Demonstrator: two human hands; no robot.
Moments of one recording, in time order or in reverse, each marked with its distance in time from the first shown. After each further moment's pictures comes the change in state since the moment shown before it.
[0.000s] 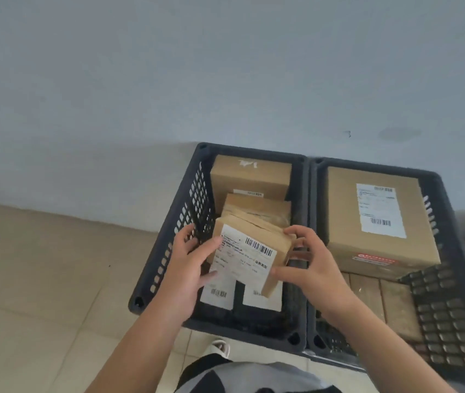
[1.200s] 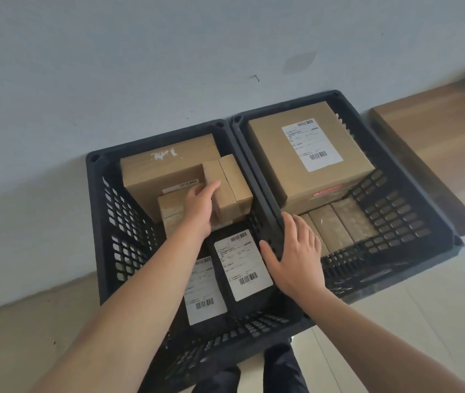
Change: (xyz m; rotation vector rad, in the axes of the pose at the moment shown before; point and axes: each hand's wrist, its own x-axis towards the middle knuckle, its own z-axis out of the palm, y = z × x) left_hand 0.203 -0.018 0.127 0.245 -0.322 -0.193; right_hand 0.038 0.096 0.055 -0.731 0.670 0.258
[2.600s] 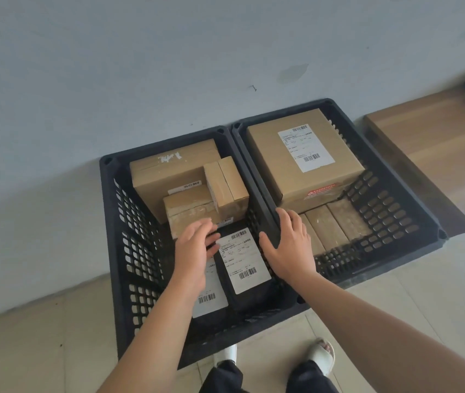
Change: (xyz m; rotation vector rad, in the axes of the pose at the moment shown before) left_hand -0.118 -0.040 -0.043 0.024 0.029 0.133; right_hand -0.002 -0.006 -0.009 0.210 -0.061 0.046
